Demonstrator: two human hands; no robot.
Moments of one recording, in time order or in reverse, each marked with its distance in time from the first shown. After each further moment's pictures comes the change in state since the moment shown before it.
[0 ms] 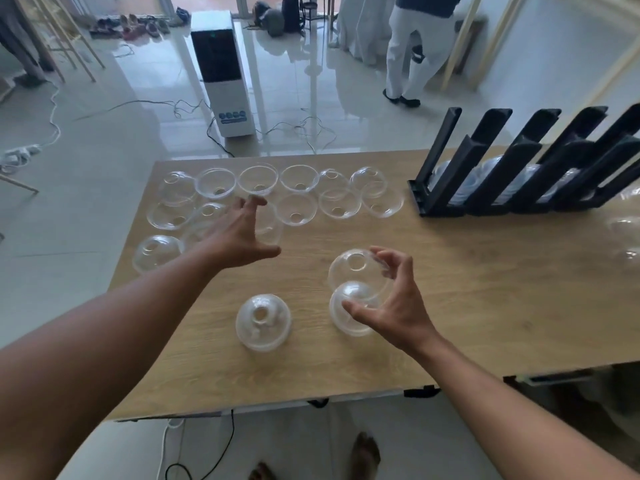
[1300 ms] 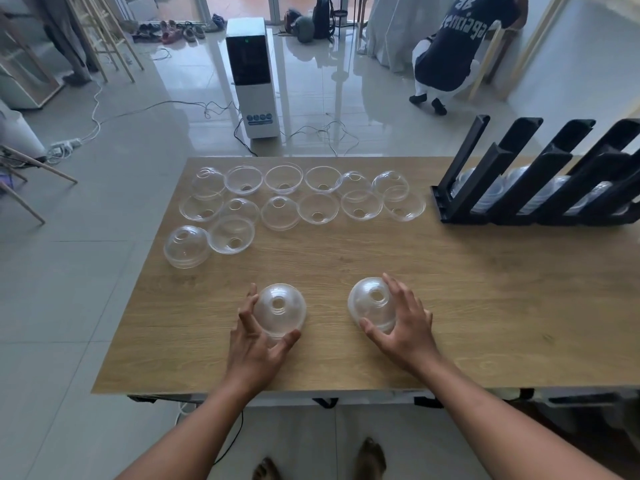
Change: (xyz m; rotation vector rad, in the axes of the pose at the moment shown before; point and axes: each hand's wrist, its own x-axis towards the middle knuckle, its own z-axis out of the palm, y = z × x) left_hand -0.173 -0.012 0.137 -0.403 0.239 -0.176; right_hand -0.025 0.061 0.026 -0.443 -0.077 0.044
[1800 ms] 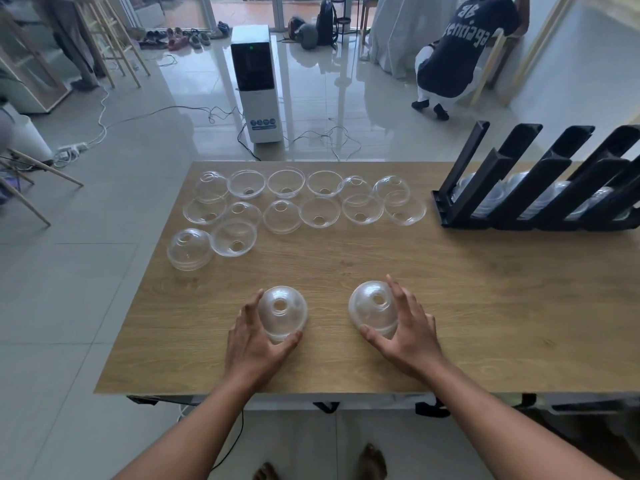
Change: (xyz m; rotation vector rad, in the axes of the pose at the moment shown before) left_hand 0.006 0.003 -0.005 0.072 0.025 -0.071; right_hand -0.001 0.000 -0.011 0.003 -0.078 0.013
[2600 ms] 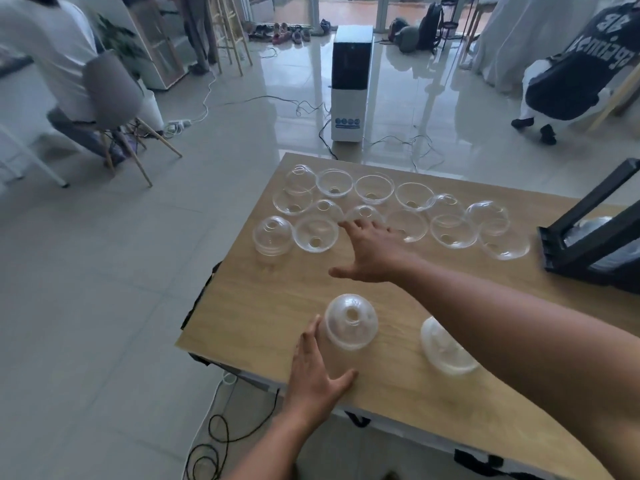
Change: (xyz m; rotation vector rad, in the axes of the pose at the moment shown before) left_hand -0.051 -0.002 0.005 -0.214 0.019 -0.206; right_hand 0.170 -0.207 0.036 -0.511 -0.330 -0.468
